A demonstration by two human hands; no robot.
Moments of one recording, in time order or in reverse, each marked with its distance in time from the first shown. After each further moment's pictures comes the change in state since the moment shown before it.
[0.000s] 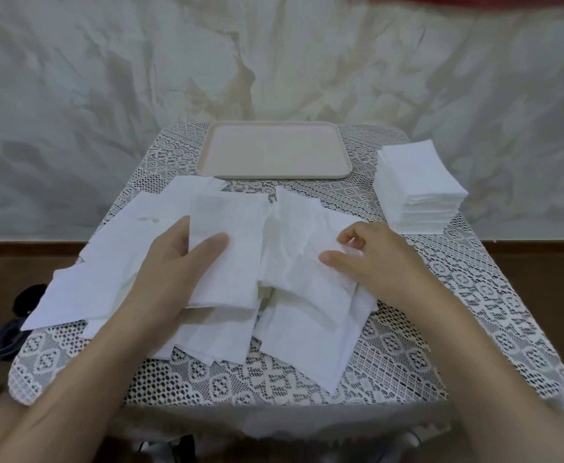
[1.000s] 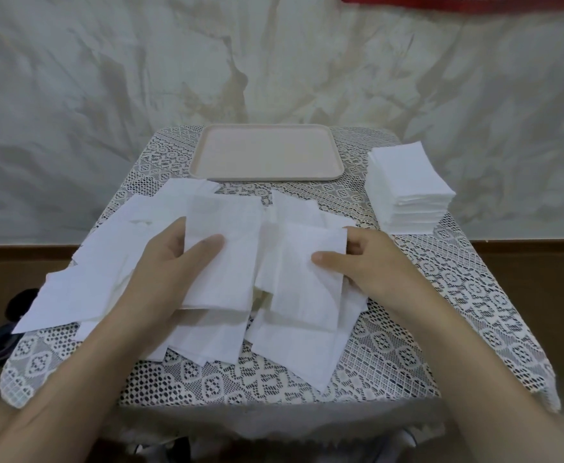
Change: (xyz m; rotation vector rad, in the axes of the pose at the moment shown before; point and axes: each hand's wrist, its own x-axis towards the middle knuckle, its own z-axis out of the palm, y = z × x) left_hand -0.002 0.002 0.003 -0.005 -0.012 0.015; right_hand -0.014 -0.006 -0.001 0.688 -0.129 0.046
